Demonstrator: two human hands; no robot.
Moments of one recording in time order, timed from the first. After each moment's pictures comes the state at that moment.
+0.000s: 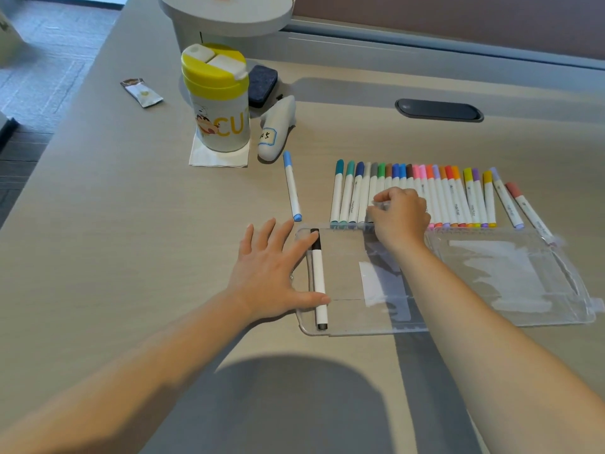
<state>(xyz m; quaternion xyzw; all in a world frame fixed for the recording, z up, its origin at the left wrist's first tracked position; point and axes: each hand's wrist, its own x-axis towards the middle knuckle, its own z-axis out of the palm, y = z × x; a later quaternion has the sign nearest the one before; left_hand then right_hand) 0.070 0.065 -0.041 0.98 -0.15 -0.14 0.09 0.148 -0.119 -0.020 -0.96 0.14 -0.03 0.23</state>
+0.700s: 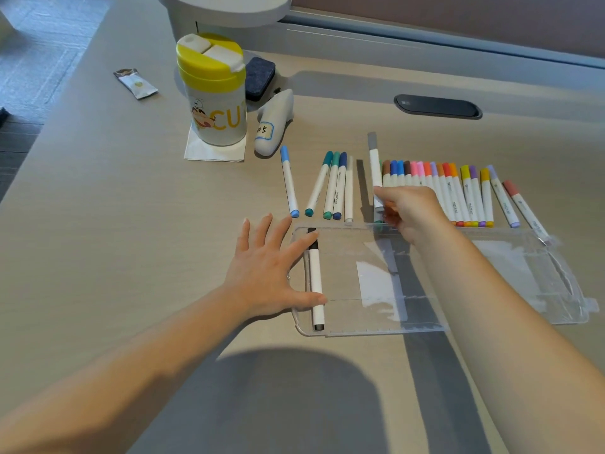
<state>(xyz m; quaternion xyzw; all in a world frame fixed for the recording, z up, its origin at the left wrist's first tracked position) 0.071 0.065 -0.044 0.97 -0.16 -0.15 0.10 0.154 -0.126 0.015 -0.76 0.32 0.09 0.56</state>
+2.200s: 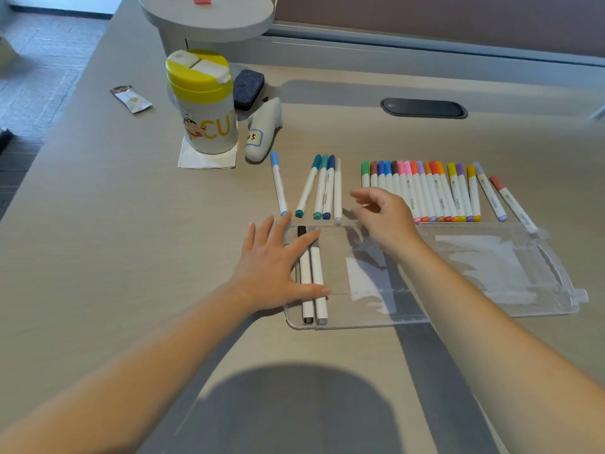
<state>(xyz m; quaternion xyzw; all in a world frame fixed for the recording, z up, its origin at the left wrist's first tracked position) 0.073 0.050 -0.038 0.97 -0.15 -0.15 0.13 0.119 -0.123 0.007 -0.91 0.04 0.05 0.42</state>
